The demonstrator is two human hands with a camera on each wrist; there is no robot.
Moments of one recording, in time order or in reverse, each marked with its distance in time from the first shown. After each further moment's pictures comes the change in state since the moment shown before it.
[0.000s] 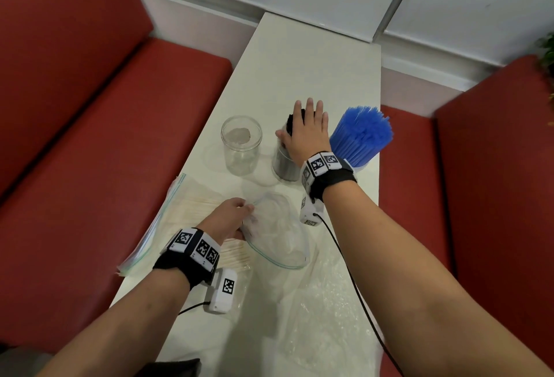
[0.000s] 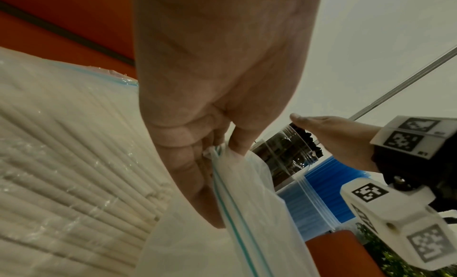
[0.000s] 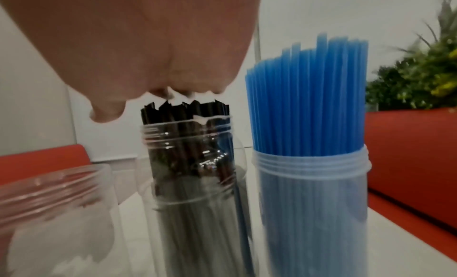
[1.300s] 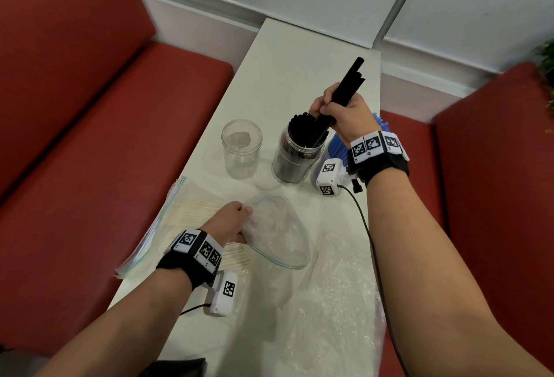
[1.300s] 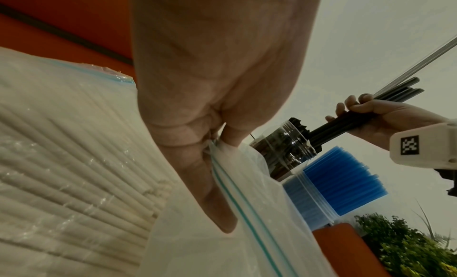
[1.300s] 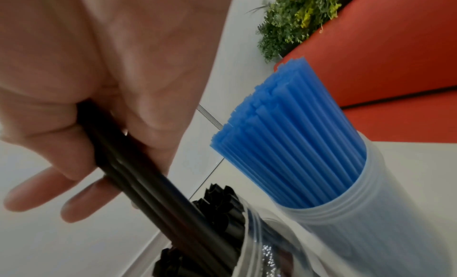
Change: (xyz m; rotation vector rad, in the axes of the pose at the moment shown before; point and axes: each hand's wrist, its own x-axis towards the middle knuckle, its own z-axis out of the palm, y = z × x) left_hand -0.007 0.007 0.006 0.014 0.037 -0.041; right_hand 0.008 0.056 -0.071 1.429 -0.017 -0.089
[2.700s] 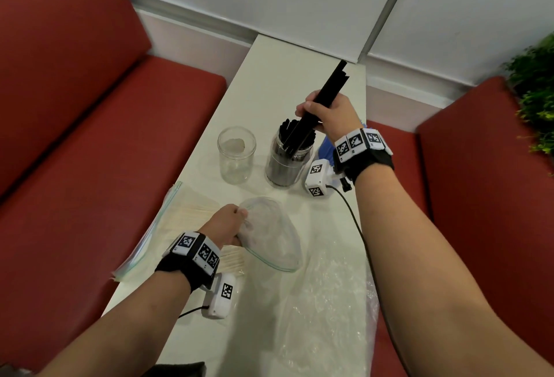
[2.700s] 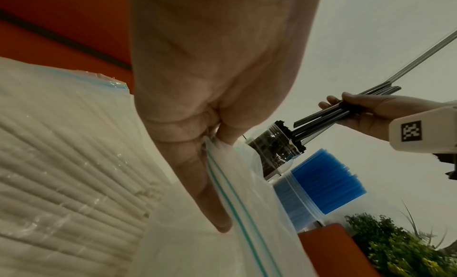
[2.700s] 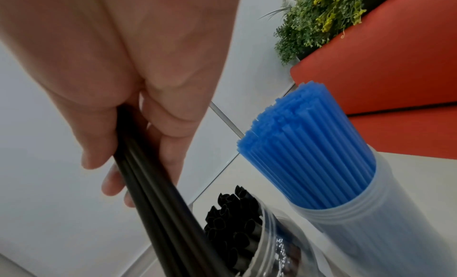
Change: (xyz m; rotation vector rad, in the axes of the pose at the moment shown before) left_hand -0.016 0.001 0.003 0.047 0.026 0.016; right_hand -0.019 -0.034 0.020 -0.122 0.108 0.089
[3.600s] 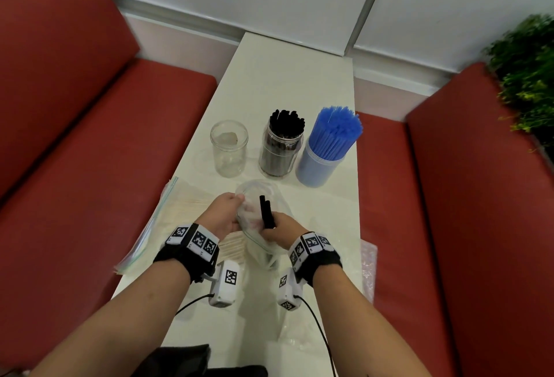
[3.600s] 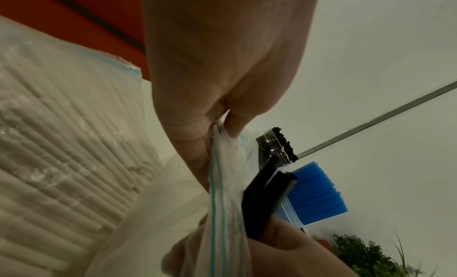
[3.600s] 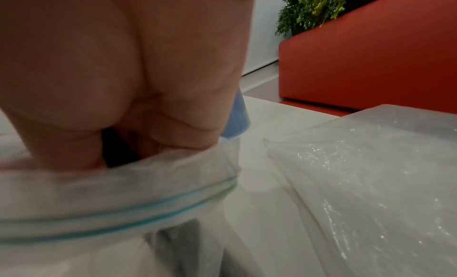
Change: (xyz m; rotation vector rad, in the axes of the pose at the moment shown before) left_hand -0.016 -0.004 0.001 -0.235 -0.092 0.078; right_hand -0.154 0.171 0.069 -0.645 -0.393 0.333
